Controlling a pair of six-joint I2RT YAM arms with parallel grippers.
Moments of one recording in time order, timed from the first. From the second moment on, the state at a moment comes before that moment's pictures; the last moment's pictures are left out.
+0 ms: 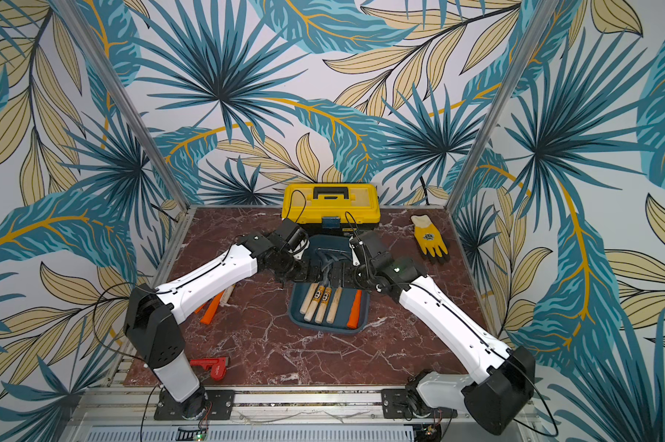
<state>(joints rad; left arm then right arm) -0.66 1.72 1.54 -0.92 0.19 -0.59 0.58 1.30 1.24 -0.83 -0.05 0.56</state>
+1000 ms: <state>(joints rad) -0.26 1.64 1.28 -0.92 0.09 -0.53 0.64 1.76 1.62 -0.79 -0.18 0.50</state>
